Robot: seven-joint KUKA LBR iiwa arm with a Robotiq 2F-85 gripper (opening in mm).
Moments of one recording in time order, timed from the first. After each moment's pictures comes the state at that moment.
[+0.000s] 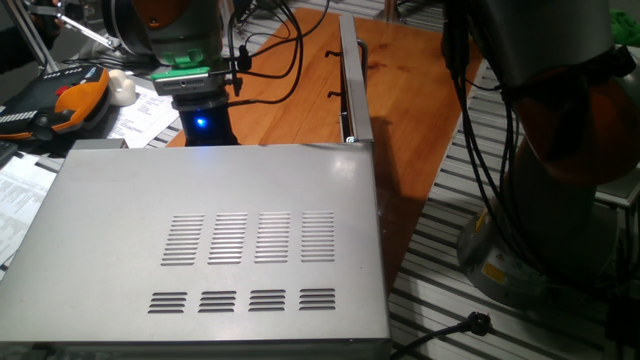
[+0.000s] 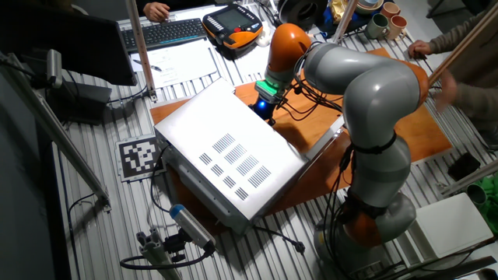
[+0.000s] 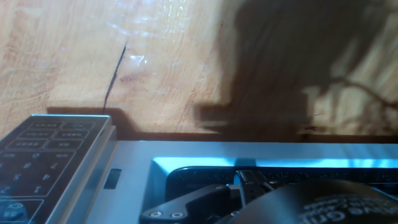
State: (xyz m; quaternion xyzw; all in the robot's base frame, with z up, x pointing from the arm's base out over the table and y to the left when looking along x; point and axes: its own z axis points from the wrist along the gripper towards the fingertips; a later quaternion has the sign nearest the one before) arm 0.486 0.194 0.140 -0.49 -0.85 -0.08 0.19
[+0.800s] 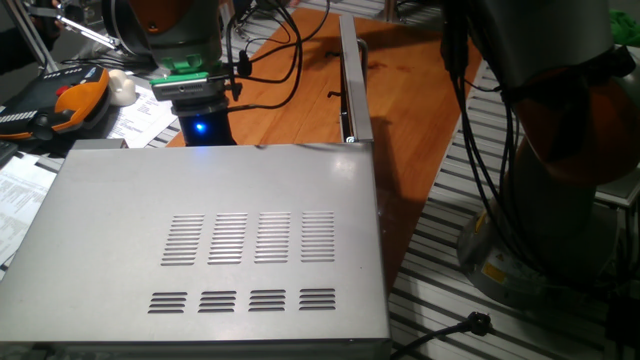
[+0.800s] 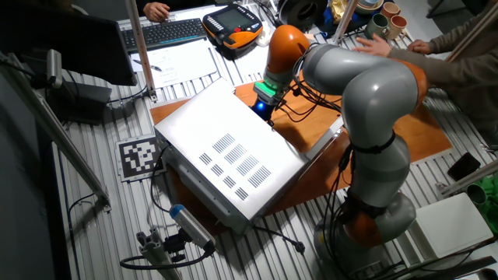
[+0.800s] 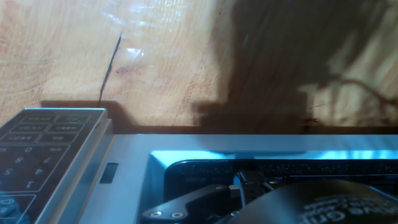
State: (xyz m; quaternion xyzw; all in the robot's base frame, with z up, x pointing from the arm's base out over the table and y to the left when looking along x) arm 0.482 0.200 0.138 -0.49 -0.84 -0.08 0.20
